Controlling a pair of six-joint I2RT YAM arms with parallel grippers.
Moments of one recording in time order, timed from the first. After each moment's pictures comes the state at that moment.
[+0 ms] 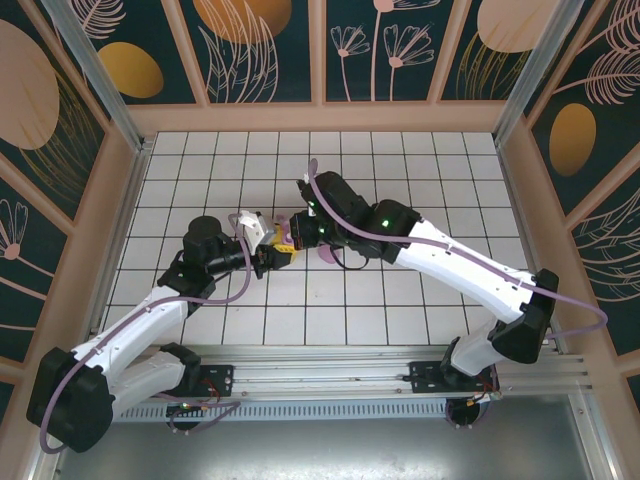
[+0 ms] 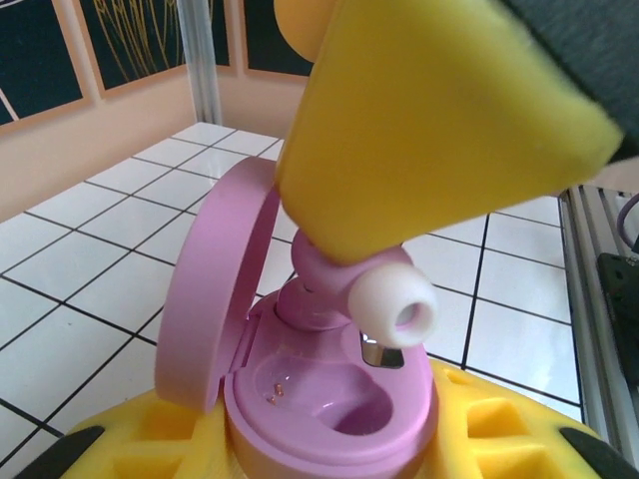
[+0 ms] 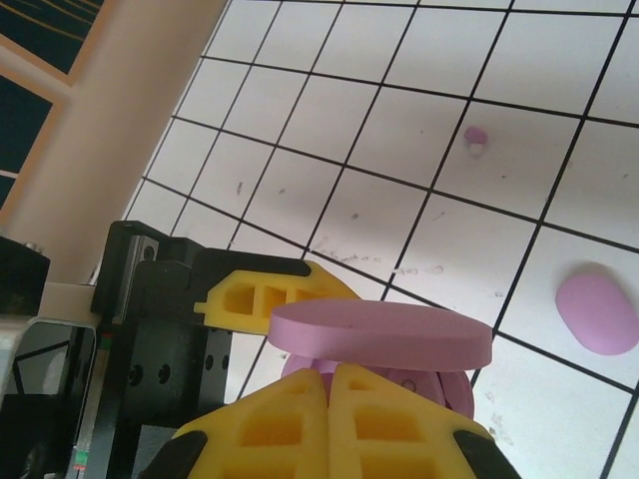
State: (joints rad) left arm -0.48 1.02 0.56 0.24 0.71 0.10; right arm 1.04 1.51 1.58 -0.79 0.08 0.66
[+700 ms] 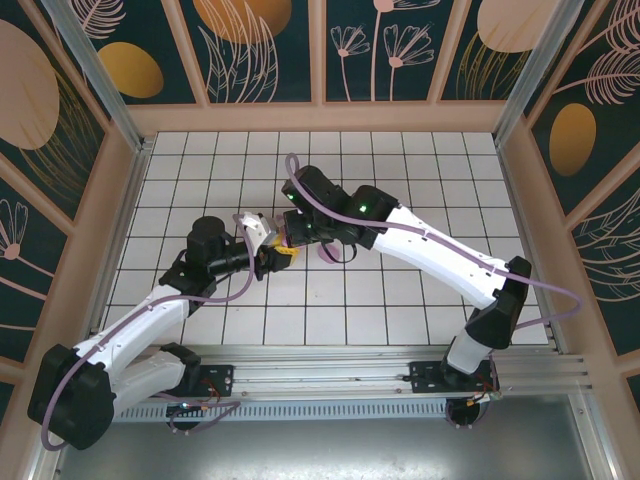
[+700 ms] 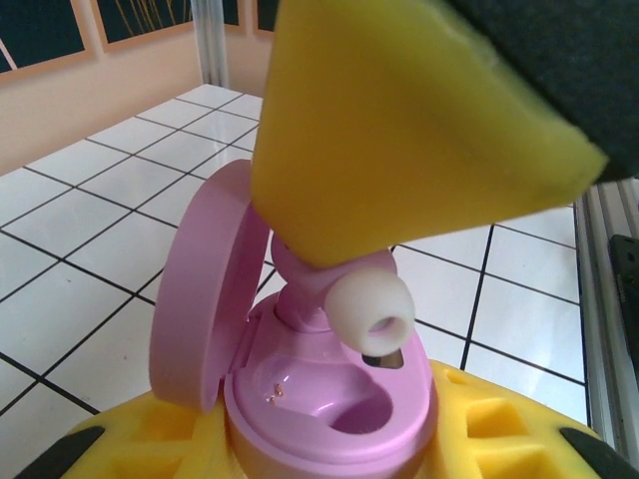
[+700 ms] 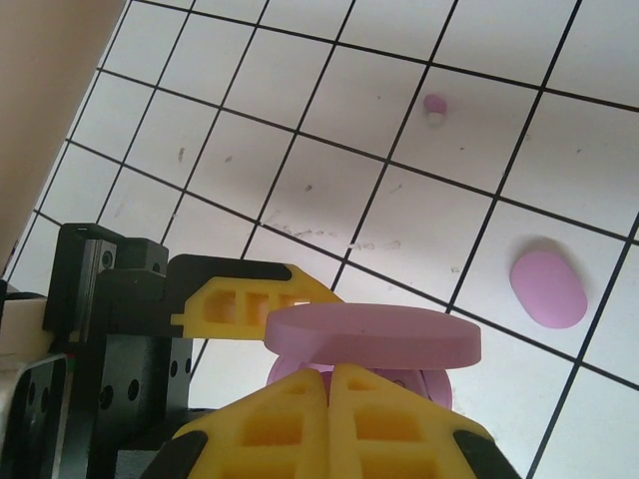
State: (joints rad) left arm -0.48 1.04 0.55 0.20 0.68 0.10; right arm 1.05 1.65 1.77 -0.98 0.12 0.63
